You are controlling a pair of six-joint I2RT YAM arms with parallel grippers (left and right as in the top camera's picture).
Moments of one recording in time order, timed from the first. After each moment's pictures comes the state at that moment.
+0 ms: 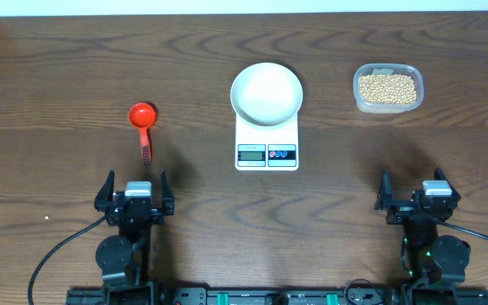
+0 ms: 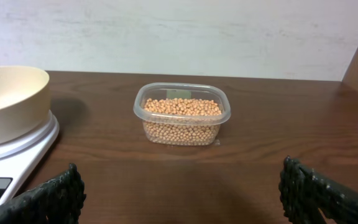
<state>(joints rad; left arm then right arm) 0.12 0.01 0.02 -0.11 0.06 0.21 -0.04 0.01 0.03 -0.11 -0.03 -0.04</state>
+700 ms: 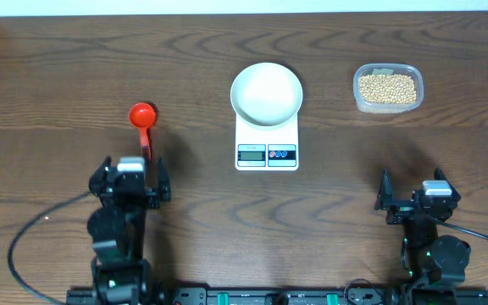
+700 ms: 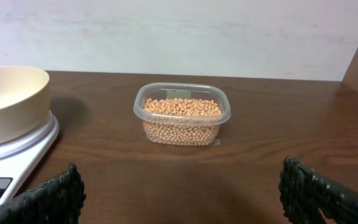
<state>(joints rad) 0.12 0.45 0.19 0.04 0.04 0.17 -0.04 0.01 0.03 -0.11 -0.03 -0.04</state>
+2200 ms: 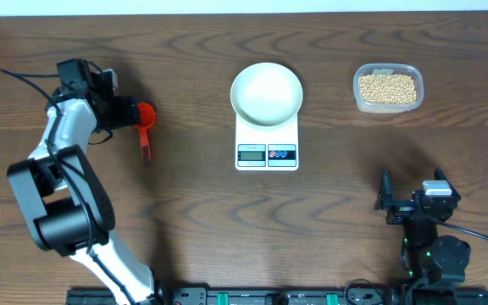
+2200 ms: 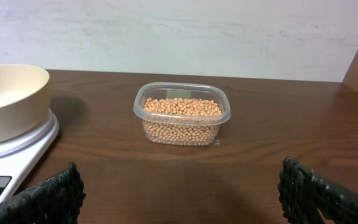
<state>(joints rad) 0.31 1.99 1.35 -0.54 0.17 0.08 -0.04 0.01 0.03 -0.11 -0.03 -0.04</state>
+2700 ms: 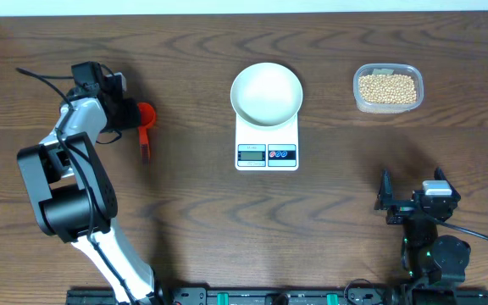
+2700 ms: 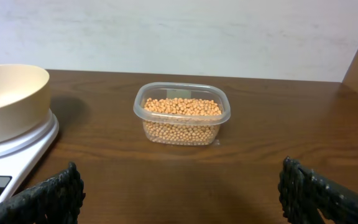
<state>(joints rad) 0.28 2.07 1.35 -0.47 0.14 0.04 -0.04 0.01 0.03 -0.11 -0.03 -0.04</state>
